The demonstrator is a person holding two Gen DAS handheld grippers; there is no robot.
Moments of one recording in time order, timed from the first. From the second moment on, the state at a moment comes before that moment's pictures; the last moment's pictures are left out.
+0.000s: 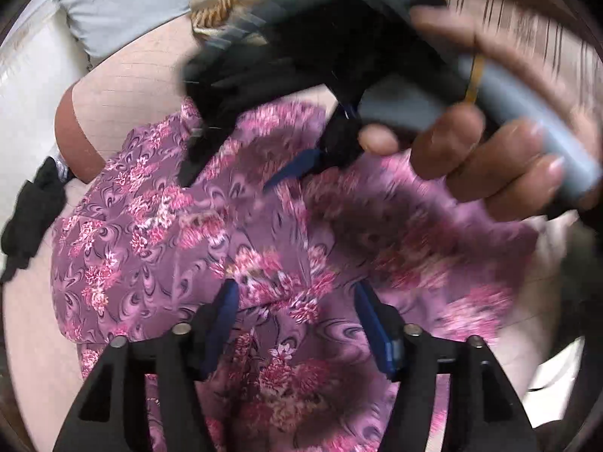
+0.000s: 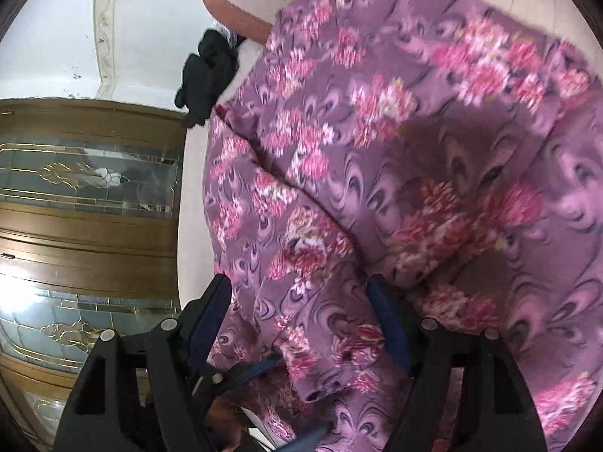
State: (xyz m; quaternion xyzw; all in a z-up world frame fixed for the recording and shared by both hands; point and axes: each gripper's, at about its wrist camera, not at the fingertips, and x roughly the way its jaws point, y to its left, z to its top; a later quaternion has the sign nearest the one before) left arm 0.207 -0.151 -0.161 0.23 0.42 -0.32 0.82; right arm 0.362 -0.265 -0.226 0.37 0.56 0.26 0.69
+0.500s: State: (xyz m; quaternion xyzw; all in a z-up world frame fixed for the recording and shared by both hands) left arm 0.352 0.051 -0.193 -0.18 0.59 -0.05 0.79; right arm 0.324 -0.227 -0.175 0.17 0.60 0.22 0.75
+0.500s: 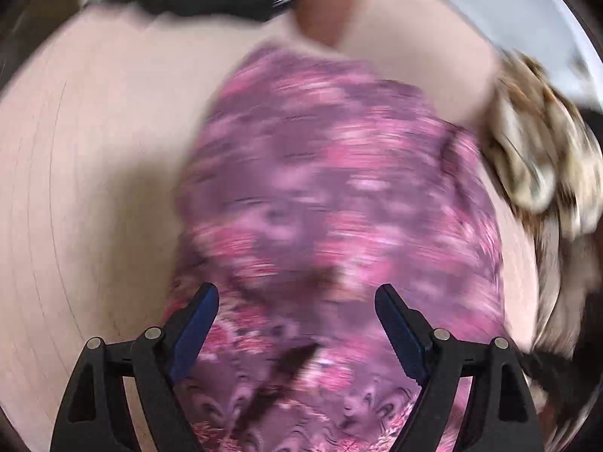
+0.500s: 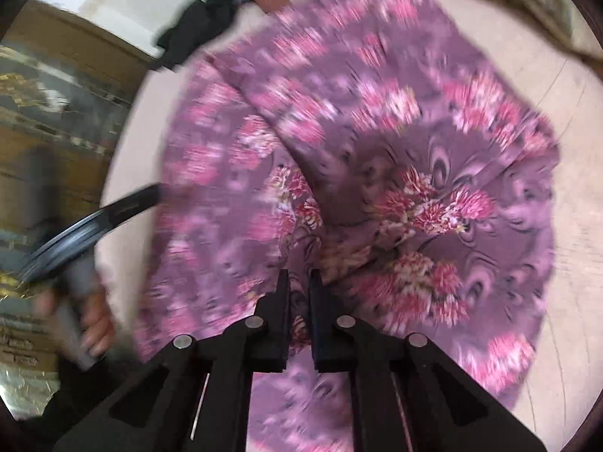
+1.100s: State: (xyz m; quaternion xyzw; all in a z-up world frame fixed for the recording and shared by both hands) left arm 0.365 0.101 -0.213 -0.27 0.59 0.00 0.76; right arm 0.276 -0.215 -0.211 -0.05 0.66 0.20 0.73
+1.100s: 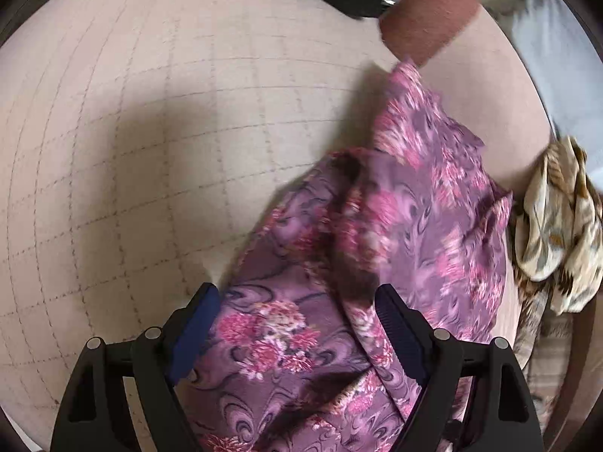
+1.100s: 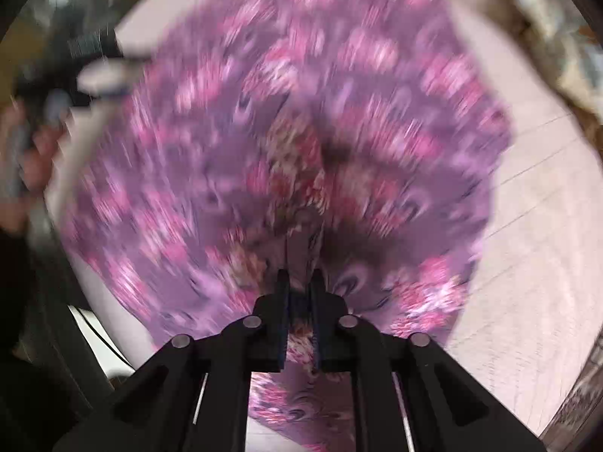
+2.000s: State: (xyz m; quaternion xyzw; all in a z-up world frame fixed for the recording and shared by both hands) left arm 0.412 0.144 -0.257 -0.55 0.53 -0.04 0.65; right arm 0.559 -0.102 -0.174 0.17 0.58 0.24 0.76
